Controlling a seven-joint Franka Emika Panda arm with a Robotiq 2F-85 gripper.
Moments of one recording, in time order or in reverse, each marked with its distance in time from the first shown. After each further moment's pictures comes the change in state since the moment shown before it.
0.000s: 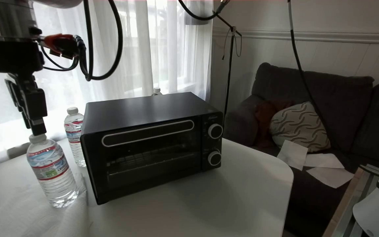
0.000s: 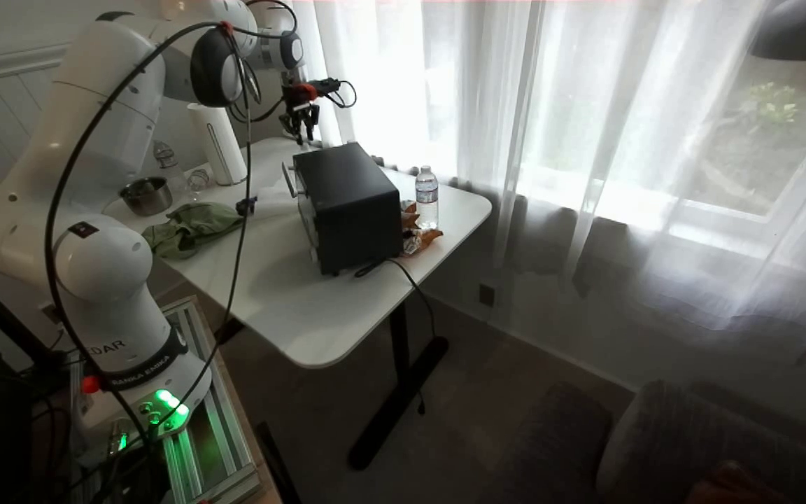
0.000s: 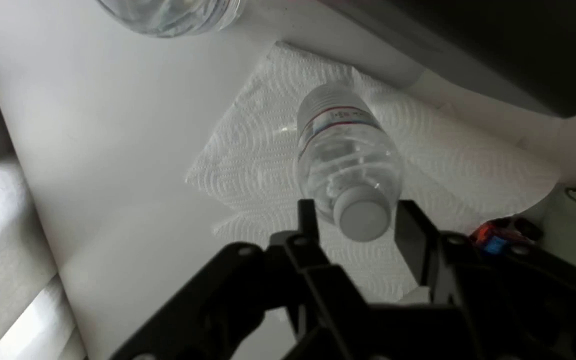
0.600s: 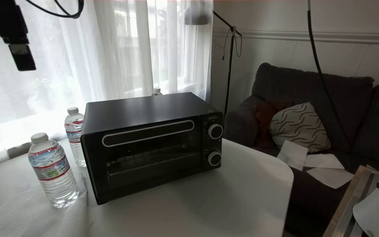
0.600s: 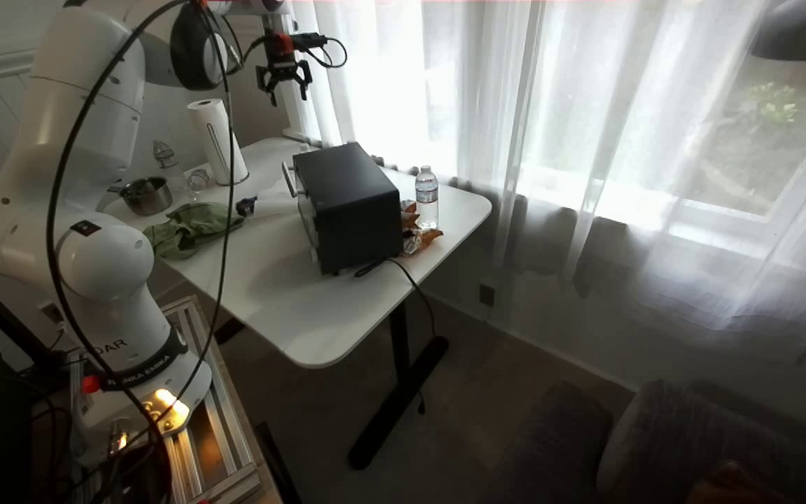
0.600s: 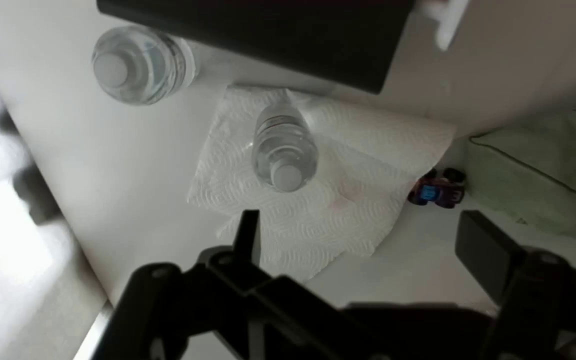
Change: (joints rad) arm 0.032 -0.106 0.001 0.154 0.031 -0.340 0.238
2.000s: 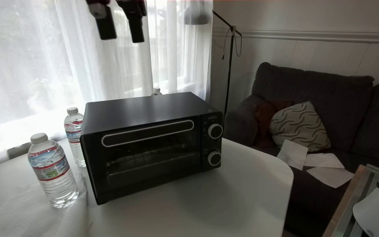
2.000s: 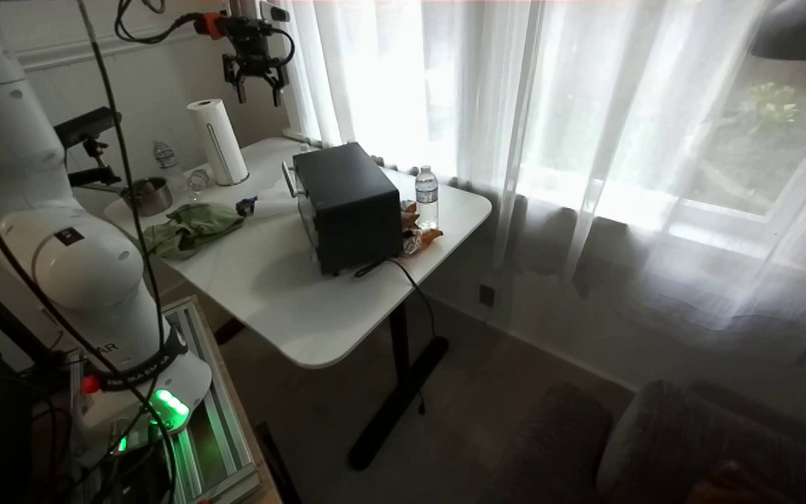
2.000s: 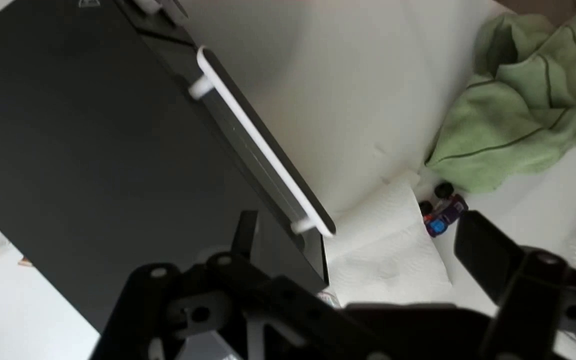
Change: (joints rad) arm -0.181 -0.629 -0.007 -0.785 0.237 0.086 0.740
